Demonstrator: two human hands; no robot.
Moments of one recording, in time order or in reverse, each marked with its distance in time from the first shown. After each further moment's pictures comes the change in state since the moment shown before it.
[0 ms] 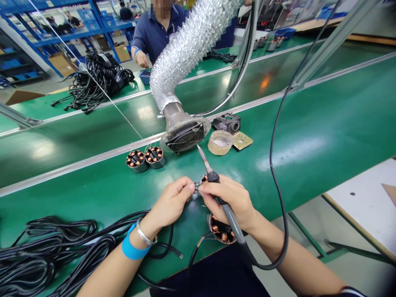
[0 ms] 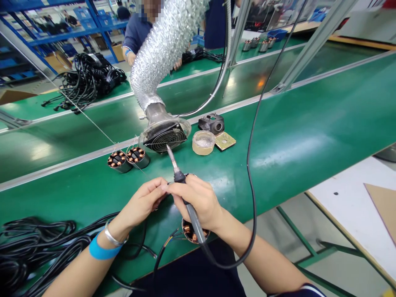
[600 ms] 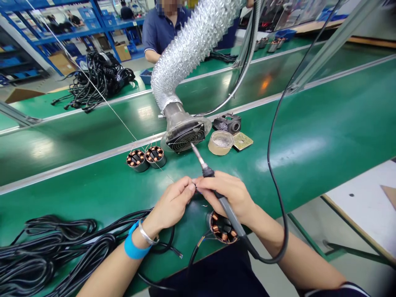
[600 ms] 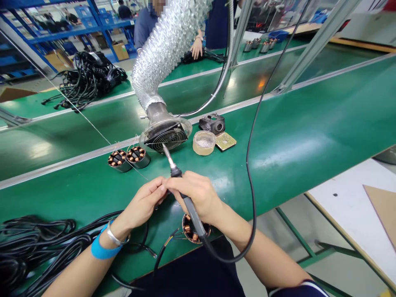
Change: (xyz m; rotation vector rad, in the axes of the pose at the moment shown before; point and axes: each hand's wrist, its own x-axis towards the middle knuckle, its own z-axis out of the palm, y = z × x) left_hand -0.002 -0.004 -0.001 0.132 -0.013 0.121; right_hand 0.011 0.006 -0.004 0.040 -0.100 0.014
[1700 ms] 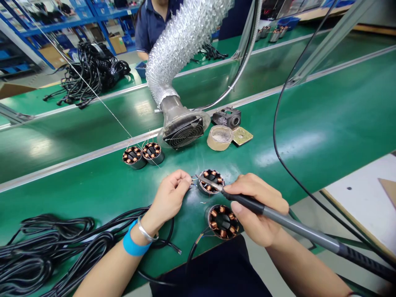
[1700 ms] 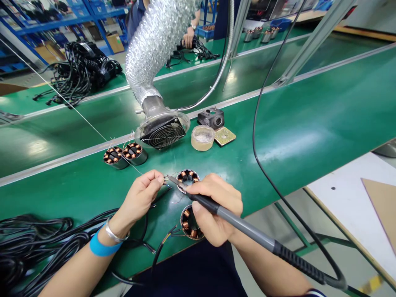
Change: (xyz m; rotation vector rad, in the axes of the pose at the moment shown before) left_hand 0.007 0.003 0.007 -0.146 0.201 -0.153; right_hand -0.016 -0.027 -0.027 0.168 0.284 0.164
